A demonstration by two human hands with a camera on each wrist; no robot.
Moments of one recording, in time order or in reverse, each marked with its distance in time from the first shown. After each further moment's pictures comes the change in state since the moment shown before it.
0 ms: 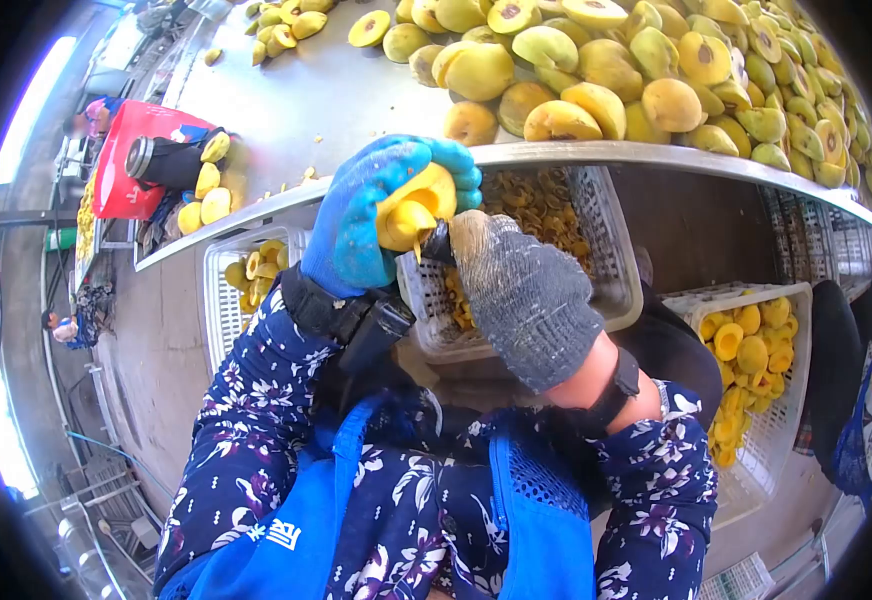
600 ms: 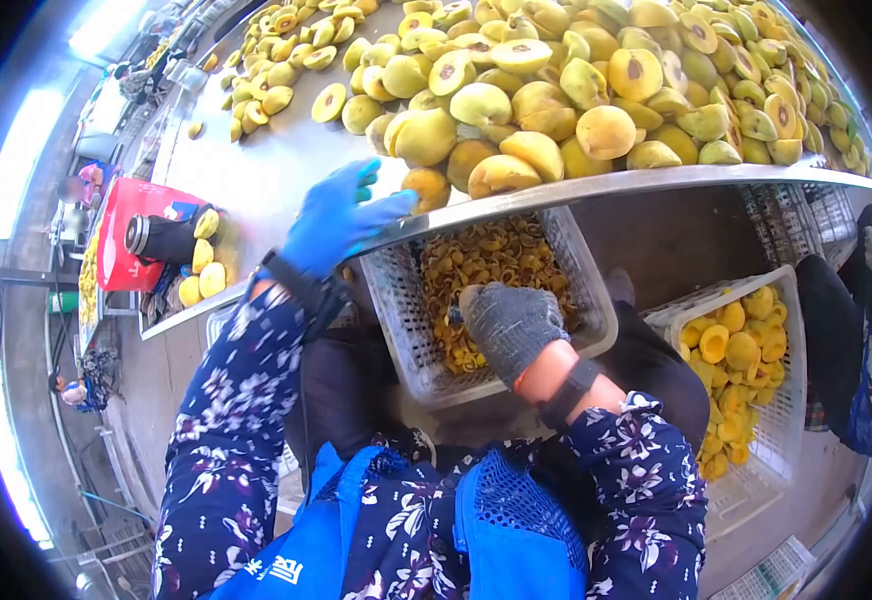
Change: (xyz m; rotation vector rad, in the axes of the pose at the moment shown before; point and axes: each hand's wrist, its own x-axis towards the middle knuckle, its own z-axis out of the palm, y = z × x) left_hand 0.067 0.013 -0.043 1.237 0.166 0.069; right_hand 0.004 0.036 0.019 -0.234 -0.258 0.163
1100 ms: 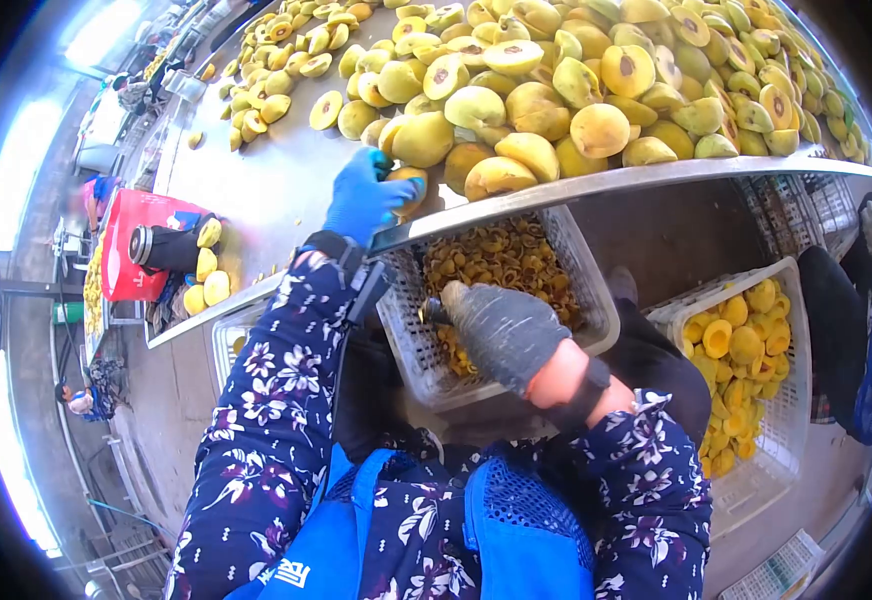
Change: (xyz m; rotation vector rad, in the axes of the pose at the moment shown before) left_hand 0.039 -0.018 0.033 -0.009 0.050 -0.110; right_hand -0.004 0.005 -0.007 0.359 0.117 -0.223
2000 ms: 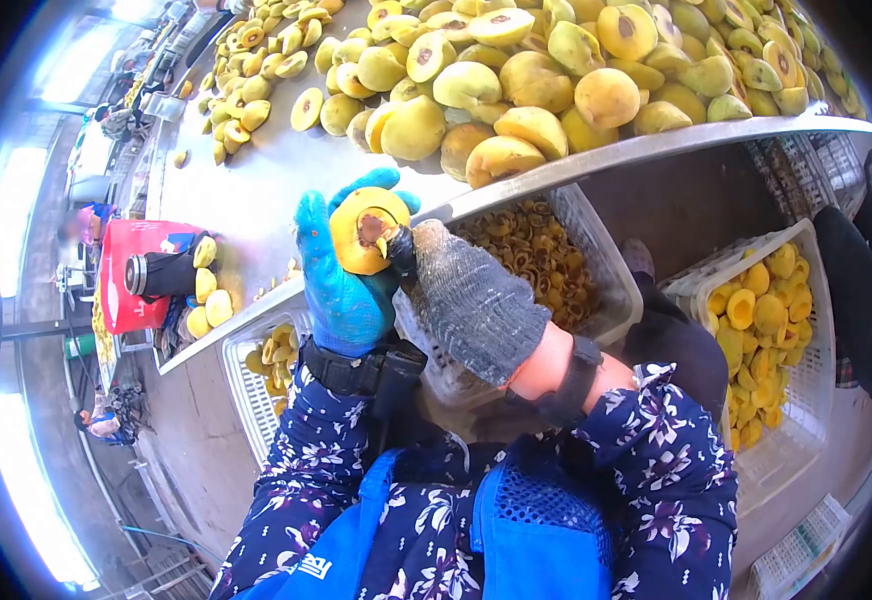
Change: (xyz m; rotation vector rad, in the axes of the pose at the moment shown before) left_hand -0.090 0.048 0.001 -1.322 -0.032 -0.026; right_hand 0.038 -0.035 -0.001 0.331 0.311 0.170
